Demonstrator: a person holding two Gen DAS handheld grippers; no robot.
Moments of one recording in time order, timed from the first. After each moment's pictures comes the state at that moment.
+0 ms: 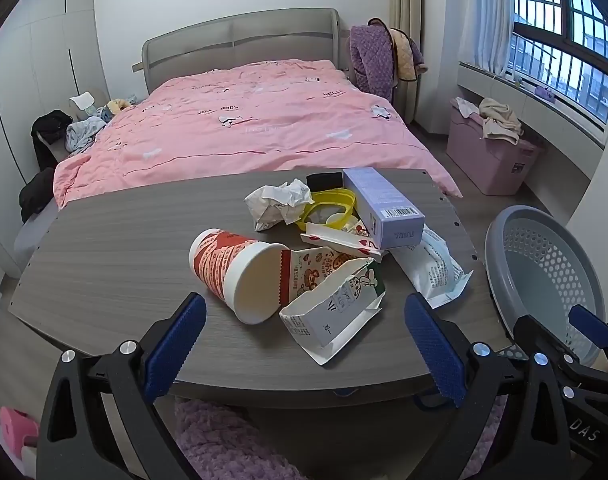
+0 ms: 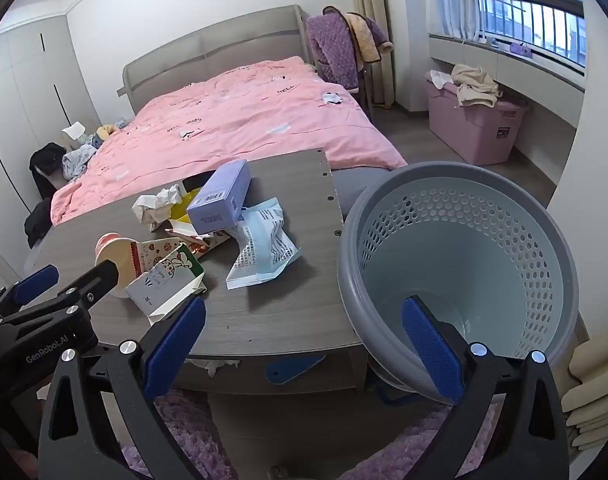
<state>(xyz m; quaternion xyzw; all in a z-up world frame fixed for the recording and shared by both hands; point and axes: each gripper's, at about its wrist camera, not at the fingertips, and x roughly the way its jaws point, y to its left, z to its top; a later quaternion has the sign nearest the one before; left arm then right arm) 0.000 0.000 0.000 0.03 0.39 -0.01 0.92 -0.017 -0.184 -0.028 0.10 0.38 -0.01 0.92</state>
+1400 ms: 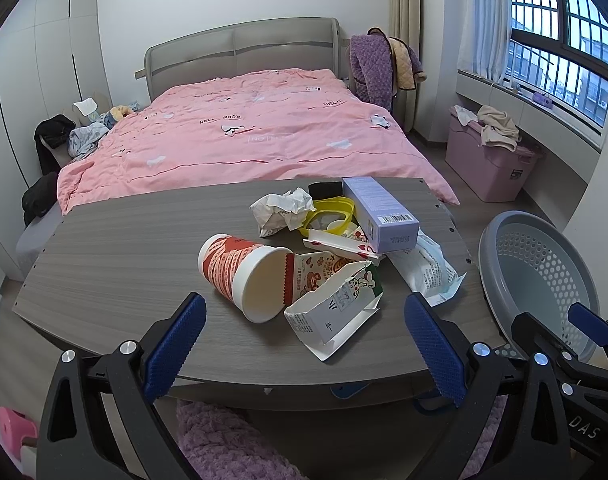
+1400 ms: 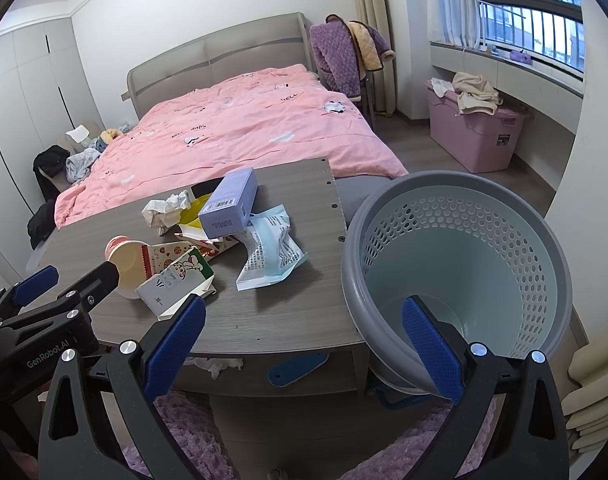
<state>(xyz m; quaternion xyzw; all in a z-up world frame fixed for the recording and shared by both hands) -0.011 0.003 0.012 0.03 0.38 -0.01 0.93 -0.025 -0.182 -0.013 0.10 0.37 -0.01 0.92</state>
